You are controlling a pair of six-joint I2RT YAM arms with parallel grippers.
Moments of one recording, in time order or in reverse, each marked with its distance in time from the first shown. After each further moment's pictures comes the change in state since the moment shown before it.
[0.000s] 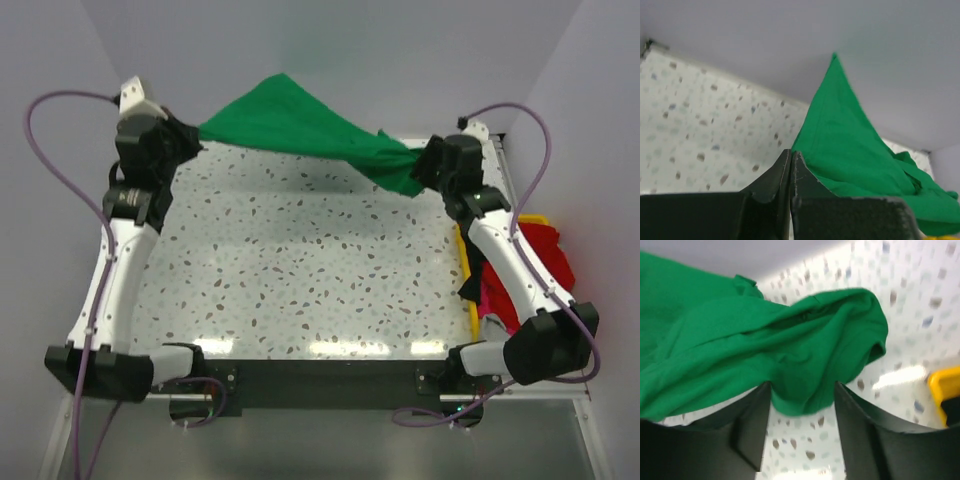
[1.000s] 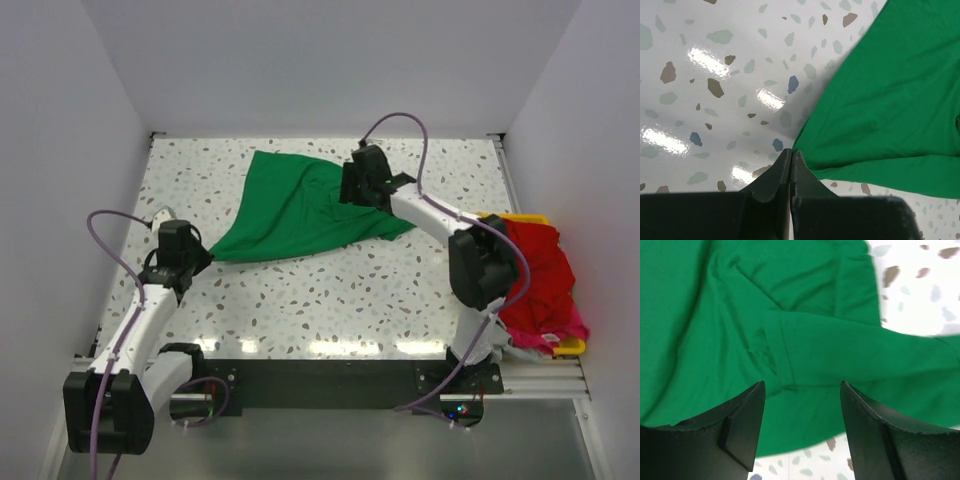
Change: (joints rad) left arm 0.062 -0.373 -1.019 0.051 -0.037 -0.189; right arm 0.241 0.452 0.040 0.045 -0.087 -0.004
